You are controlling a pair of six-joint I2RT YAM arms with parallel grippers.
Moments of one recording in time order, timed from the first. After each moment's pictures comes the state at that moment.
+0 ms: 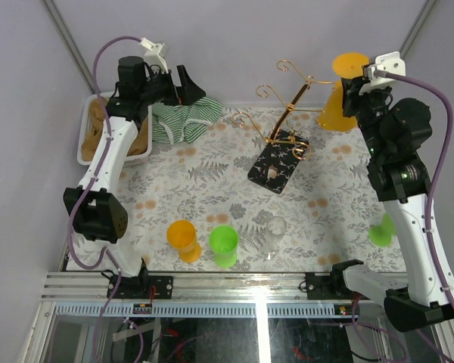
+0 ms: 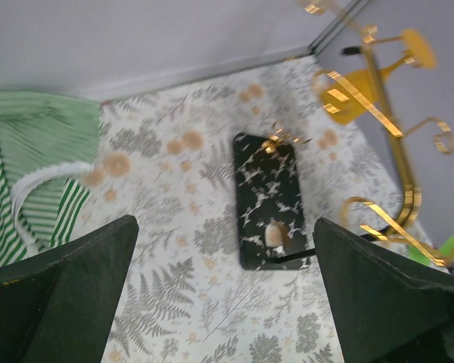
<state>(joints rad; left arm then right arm) -0.09 1.76 1.79 -0.36 0.59 -0.30 0.24 1.07 1.48 -0.23 0.09 -0.22</state>
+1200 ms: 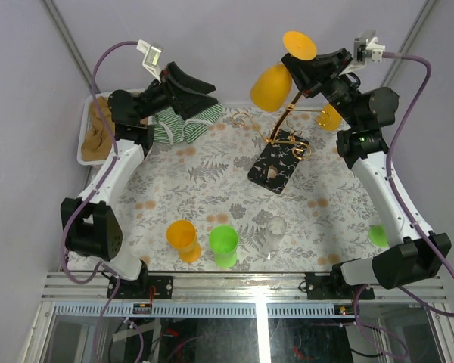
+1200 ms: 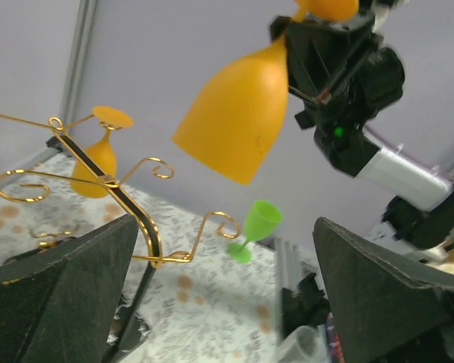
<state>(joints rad) -0.14 1.61 1.41 0.96 1.02 -1.19 0.24 1.36 1.43 0.61 -0.56 0.47</state>
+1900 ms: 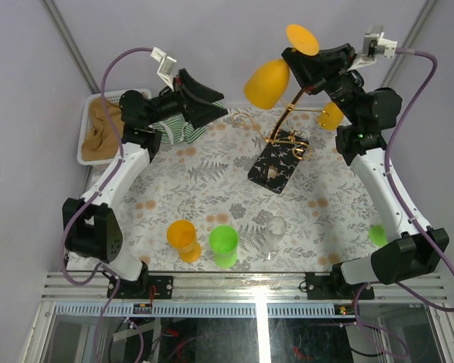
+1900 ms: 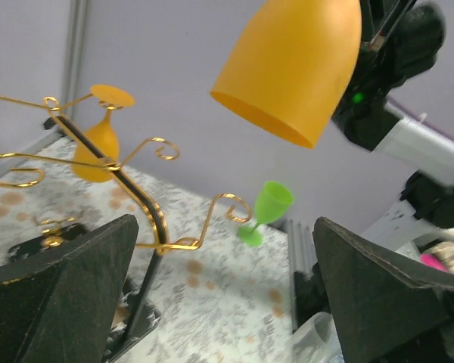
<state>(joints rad) -0.22 1.55 1.37 0.71 1.03 -0.83 0.24 1.40 1.46 0.71 -0.61 0.65</state>
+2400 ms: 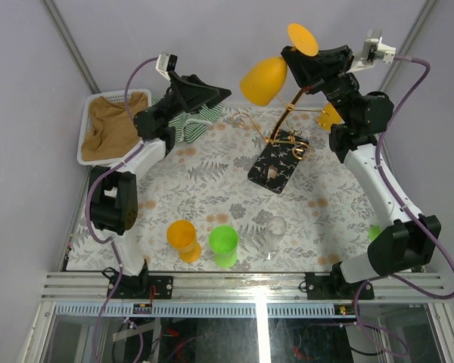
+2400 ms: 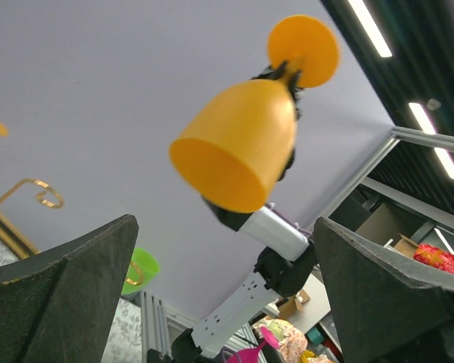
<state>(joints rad) -0.22 1.85 1.39 1.45 0.83 -1.75 0.24 1.46 1.43 0.95 -0.58 0.76</state>
